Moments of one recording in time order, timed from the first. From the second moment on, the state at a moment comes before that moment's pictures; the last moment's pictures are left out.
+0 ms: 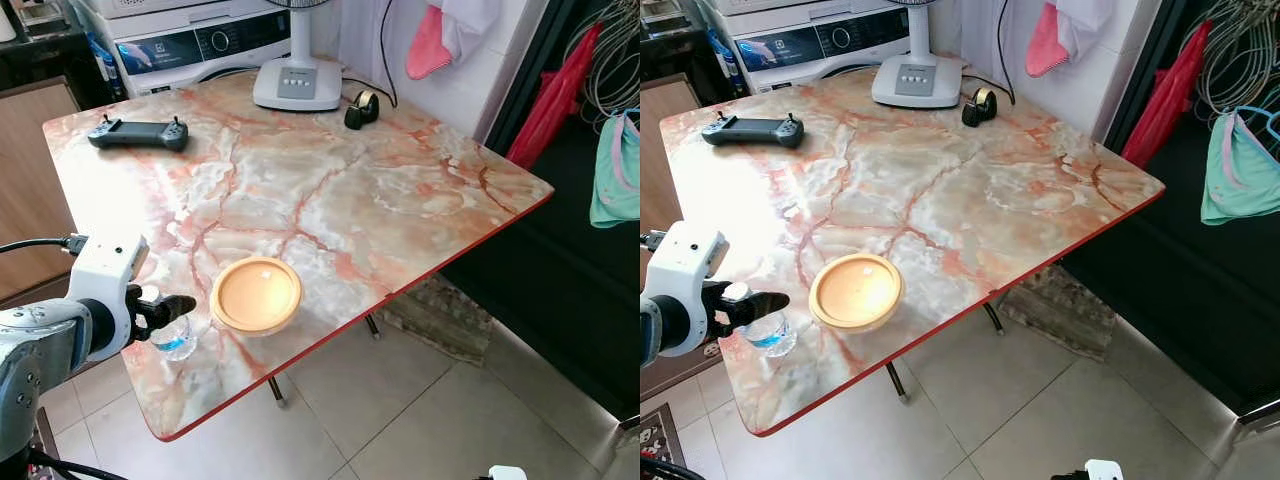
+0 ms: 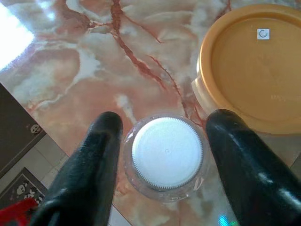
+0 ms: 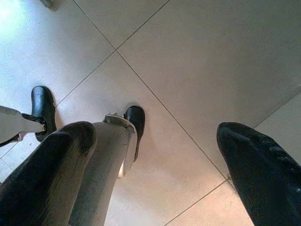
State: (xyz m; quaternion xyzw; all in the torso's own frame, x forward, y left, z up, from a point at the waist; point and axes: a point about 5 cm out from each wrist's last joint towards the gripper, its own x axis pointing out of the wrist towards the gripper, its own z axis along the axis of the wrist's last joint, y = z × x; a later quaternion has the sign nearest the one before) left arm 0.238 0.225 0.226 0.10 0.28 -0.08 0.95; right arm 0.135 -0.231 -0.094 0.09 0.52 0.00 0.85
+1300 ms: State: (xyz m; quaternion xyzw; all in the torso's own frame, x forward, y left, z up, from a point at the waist) left arm 0.232 0.323 0.239 0.22 0.22 0.23 0.92; right arm 0.136 -0.232 -0.093 0.10 0.52 0.00 0.85
